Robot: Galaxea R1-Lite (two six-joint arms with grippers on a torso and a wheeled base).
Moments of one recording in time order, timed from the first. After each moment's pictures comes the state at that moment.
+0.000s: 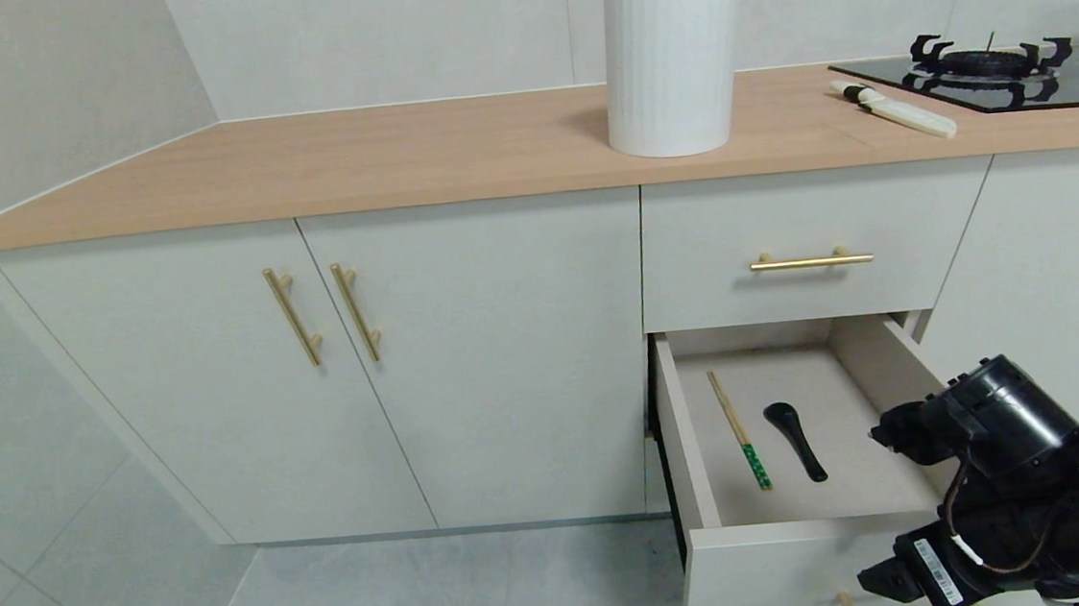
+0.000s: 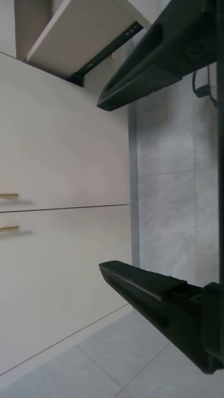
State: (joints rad) left arm 0.00 0.00 0.00 0.00 -0.03 0.01; right arm 0.48 1.62 -0.65 0.11 -0.17 0.19
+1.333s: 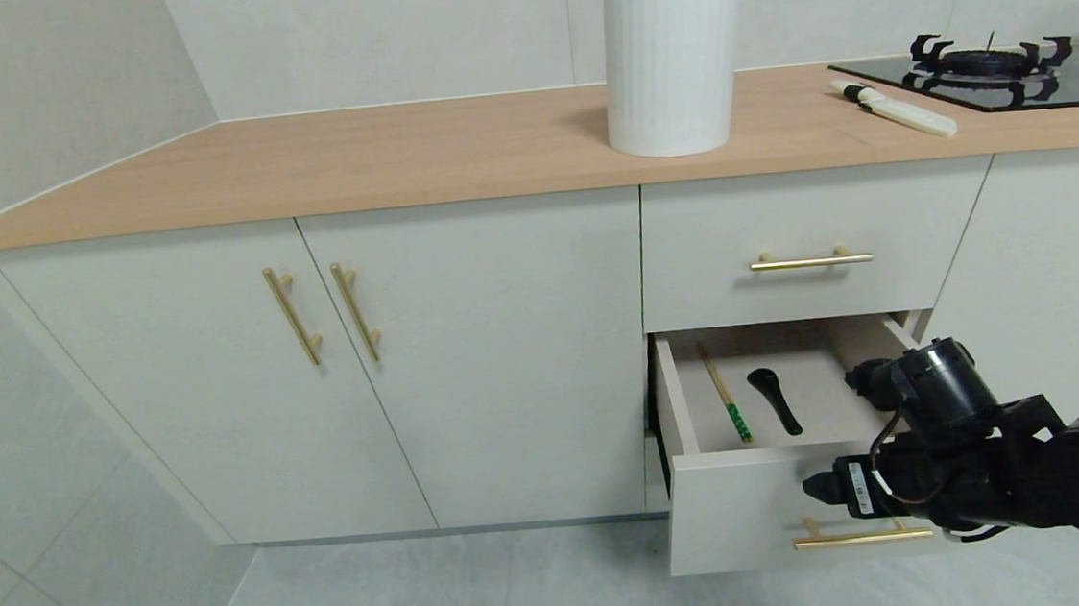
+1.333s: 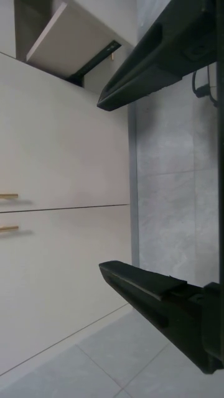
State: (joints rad) left arm 0.00 0.00 0.00 0.00 -0.03 0.01; right arm 0.39 1.85 -0.66 -0.33 -0.23 0.30
